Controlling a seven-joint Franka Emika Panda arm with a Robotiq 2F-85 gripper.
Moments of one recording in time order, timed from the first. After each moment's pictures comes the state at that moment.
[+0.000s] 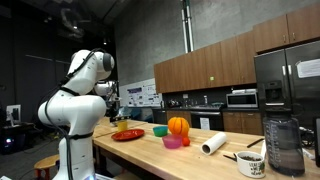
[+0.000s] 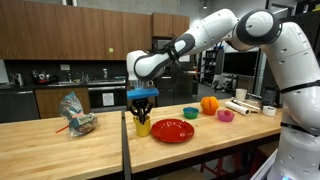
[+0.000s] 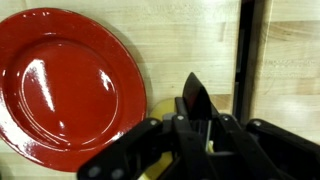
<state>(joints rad) 0.39 0.42 0.24 -1.68 -0.11 2.04 1.03</state>
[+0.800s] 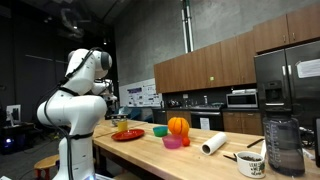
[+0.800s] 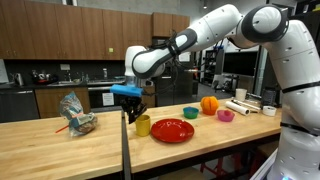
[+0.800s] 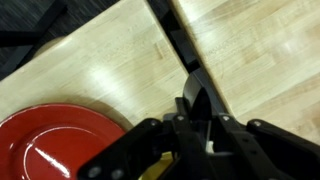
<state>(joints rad) 0.44 0.39 0.23 -1.72 -0.02 2.19 1.55</state>
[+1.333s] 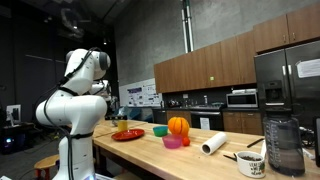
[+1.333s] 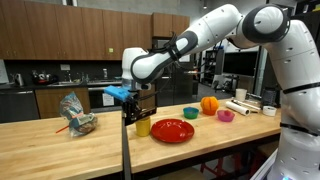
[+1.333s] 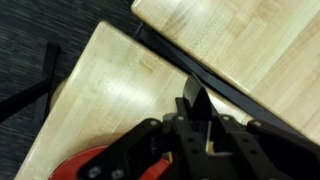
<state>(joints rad) 0.51 0.39 0.19 -1.73 -0.09 2.24 2.05</state>
